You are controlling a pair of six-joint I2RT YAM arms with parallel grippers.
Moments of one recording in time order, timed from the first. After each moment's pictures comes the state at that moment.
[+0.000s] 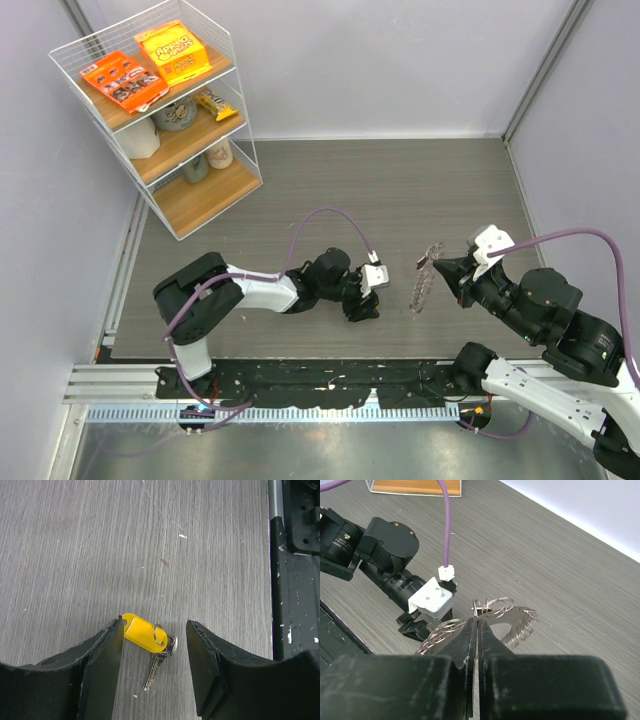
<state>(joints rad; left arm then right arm) -1.01 1.79 0.83 0.43 0.47 0.16 0.87 0.45 1.03 -0.80 0.23 -0.05</state>
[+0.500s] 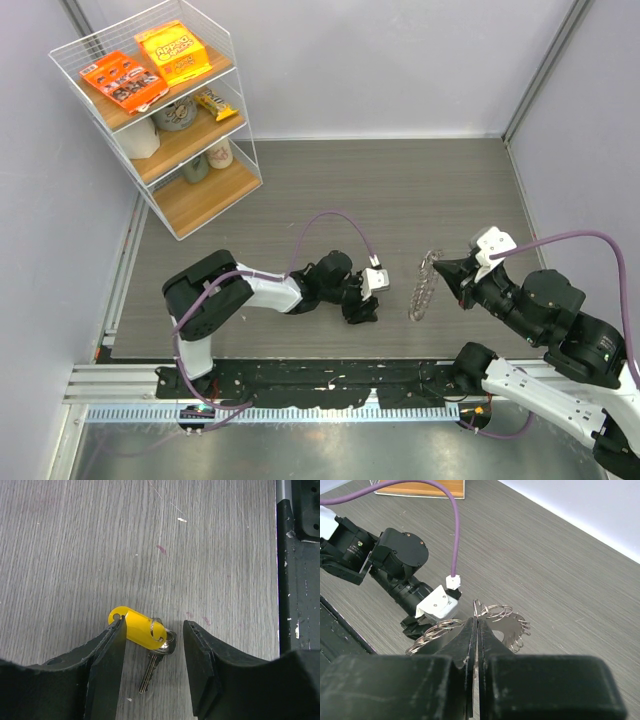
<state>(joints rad) -1.01 1.85 0.84 0.43 0.49 0.15 0.87 0.44 1.03 -0.80 0.21 -0.05</state>
